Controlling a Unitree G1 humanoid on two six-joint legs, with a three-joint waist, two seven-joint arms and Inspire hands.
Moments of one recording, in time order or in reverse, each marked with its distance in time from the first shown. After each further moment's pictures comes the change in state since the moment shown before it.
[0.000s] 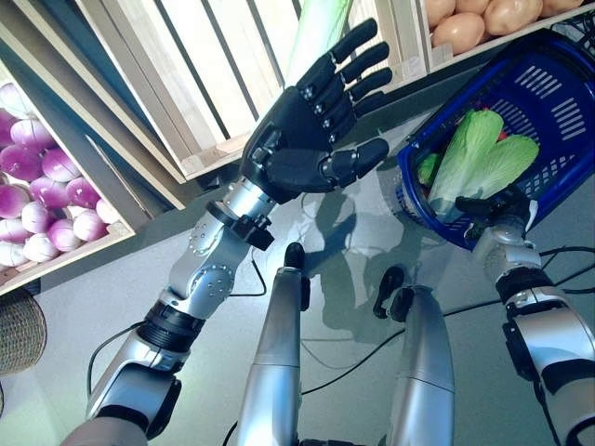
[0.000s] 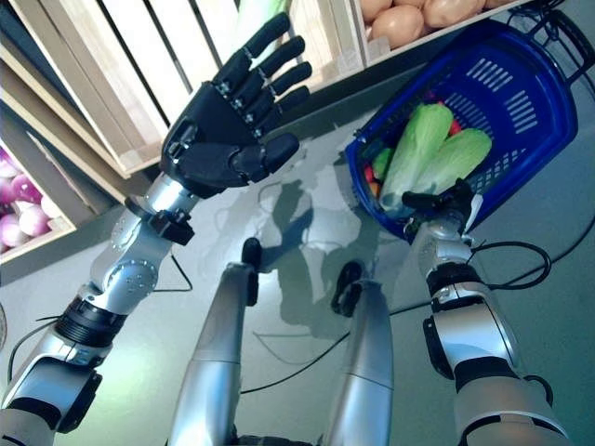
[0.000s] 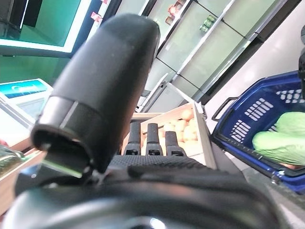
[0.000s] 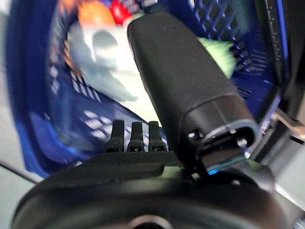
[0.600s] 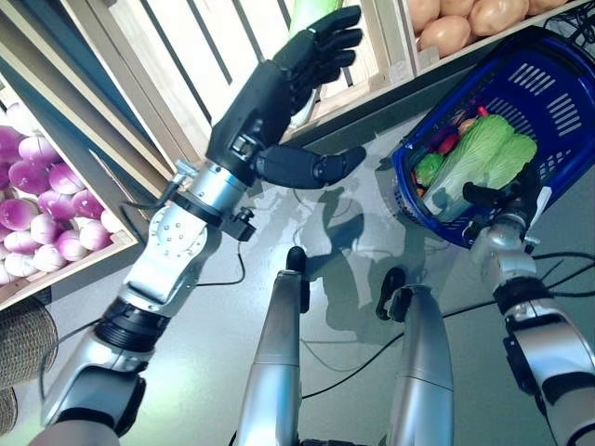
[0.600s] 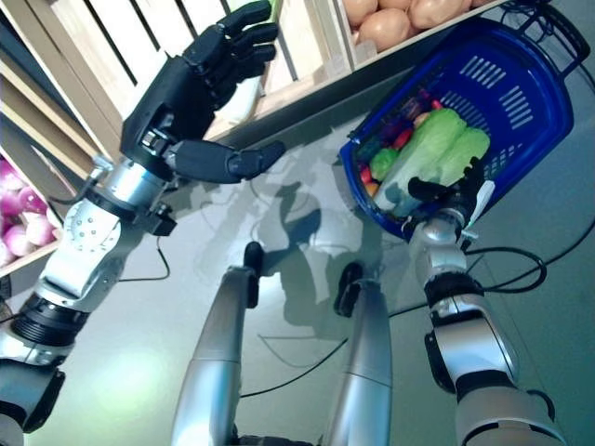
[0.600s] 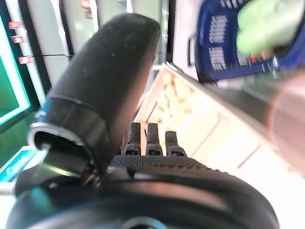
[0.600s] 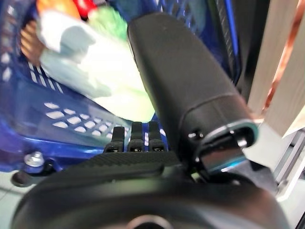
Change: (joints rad) left arm 0.001 0.208 0.041 -0.074 0.559 -0.093 0.302; right arm 0.209 0.002 0.002 -0.229 -0.066 -0.140 0.005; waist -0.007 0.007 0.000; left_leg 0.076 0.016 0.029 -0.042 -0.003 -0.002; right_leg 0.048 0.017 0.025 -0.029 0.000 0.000
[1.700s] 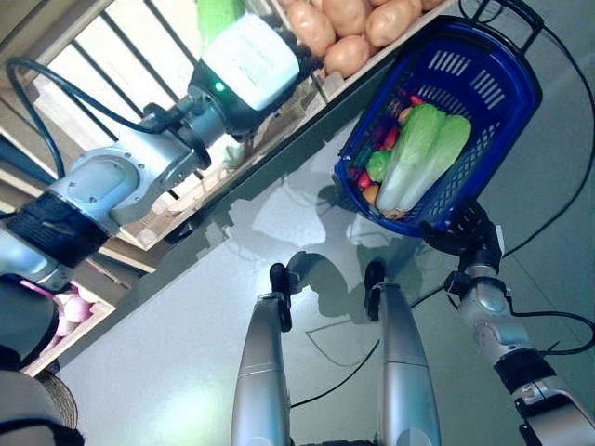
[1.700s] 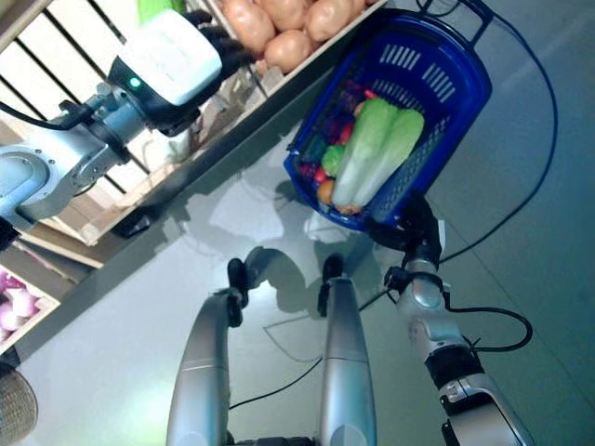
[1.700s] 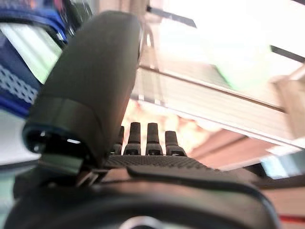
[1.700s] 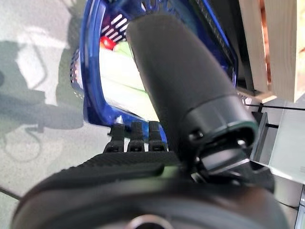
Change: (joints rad) left arm -0.649 0.368 -0.741 0.334 1.182 0.208 0.190; right arm 0.363 -0.036 0.073 -0.396 0.123 -0.129 0.166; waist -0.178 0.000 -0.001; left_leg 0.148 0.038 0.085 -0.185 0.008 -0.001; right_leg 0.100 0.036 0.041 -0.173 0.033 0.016
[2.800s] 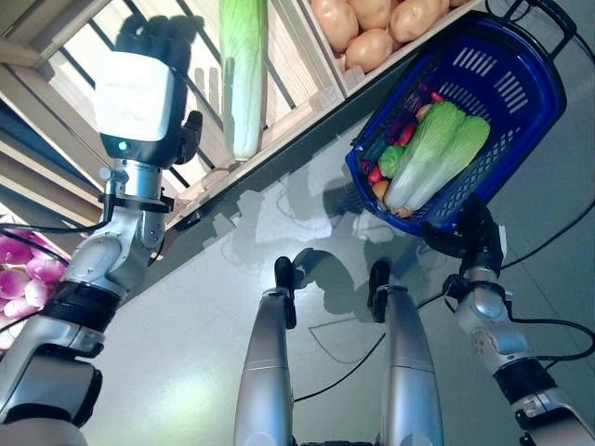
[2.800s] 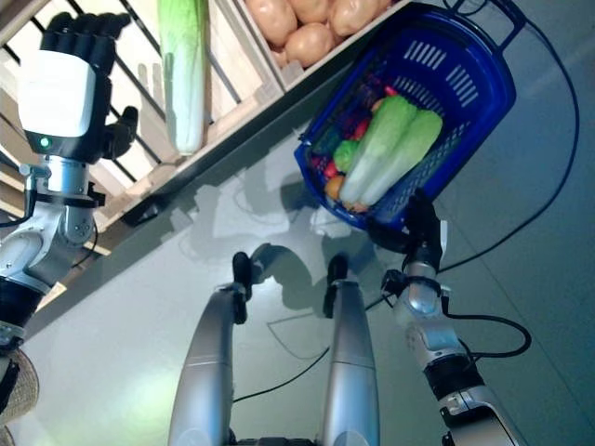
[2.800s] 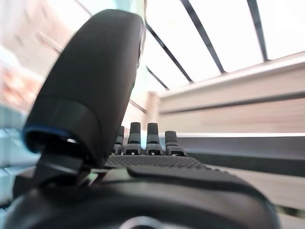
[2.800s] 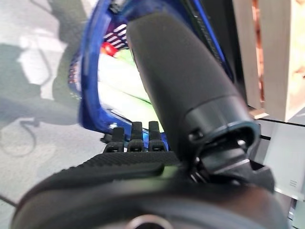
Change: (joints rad) left arm 0.580 -0.093 0.599 0.088 0.044 0.036 0.420; right arm 0.050 0.034 -0.050 -0.165 -0.091 0.035 -0.094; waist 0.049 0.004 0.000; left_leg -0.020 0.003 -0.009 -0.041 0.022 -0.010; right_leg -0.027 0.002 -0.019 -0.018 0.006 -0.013
